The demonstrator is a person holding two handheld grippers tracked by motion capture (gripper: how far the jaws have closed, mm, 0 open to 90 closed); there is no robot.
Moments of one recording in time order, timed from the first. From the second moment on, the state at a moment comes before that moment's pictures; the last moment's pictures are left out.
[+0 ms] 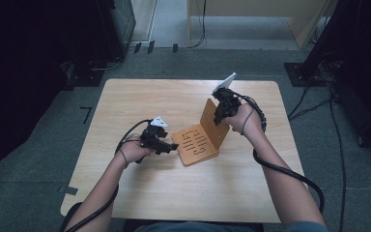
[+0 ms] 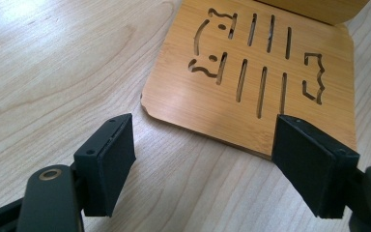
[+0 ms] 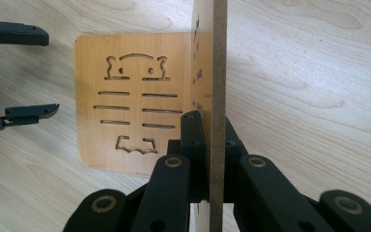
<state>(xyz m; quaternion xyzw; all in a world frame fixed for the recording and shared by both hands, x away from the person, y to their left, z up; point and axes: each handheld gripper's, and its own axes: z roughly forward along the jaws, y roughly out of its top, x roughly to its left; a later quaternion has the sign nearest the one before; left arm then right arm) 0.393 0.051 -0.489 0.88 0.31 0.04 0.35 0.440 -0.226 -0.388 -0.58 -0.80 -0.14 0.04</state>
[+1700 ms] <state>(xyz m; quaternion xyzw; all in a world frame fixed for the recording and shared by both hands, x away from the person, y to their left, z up) 0.394 0.051 -0.492 0.88 0.32 0.03 0.35 0.459 -0.292 -0.392 -0.65 -0.75 -0.13 0.02</state>
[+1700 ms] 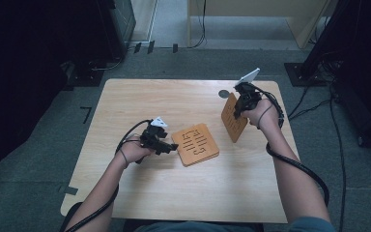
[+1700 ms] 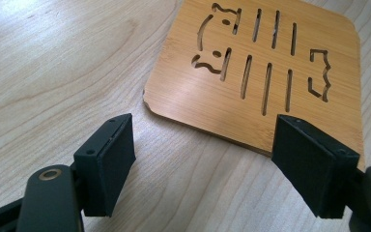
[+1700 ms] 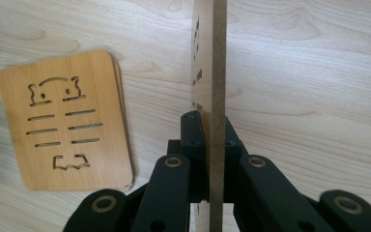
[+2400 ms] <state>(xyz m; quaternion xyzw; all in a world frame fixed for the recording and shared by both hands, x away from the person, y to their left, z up) 0.394 0.052 -0.494 0.88 0.32 0.03 0.34 0.470 -0.327 -0.390 -0.69 -0.71 -0.13 0.00</state>
